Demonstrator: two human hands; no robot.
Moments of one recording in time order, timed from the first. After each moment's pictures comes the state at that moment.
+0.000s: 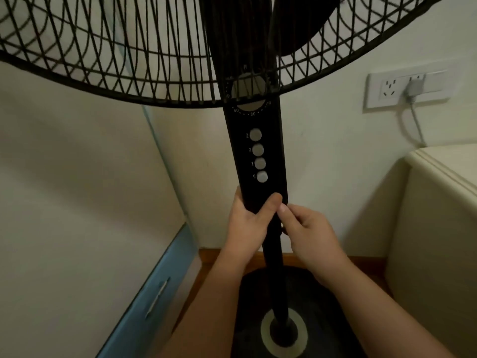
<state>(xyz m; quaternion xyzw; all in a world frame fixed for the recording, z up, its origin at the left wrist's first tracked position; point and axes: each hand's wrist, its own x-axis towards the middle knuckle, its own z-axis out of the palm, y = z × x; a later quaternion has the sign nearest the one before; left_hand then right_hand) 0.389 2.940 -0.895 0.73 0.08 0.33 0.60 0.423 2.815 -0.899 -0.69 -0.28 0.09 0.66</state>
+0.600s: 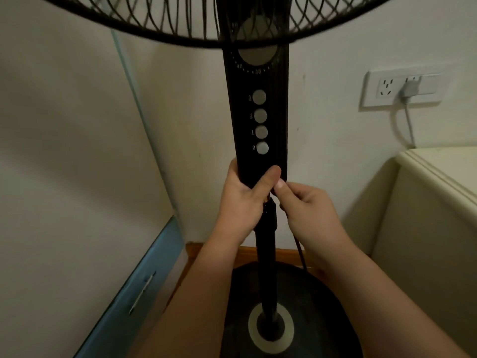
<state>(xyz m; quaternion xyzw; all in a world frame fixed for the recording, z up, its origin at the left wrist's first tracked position) 0.390 2.939 -0.863 0.71 0.03 0.35 0.61 0.416 2.814 -0.864 -0.65 -0.29 0.08 0.70</state>
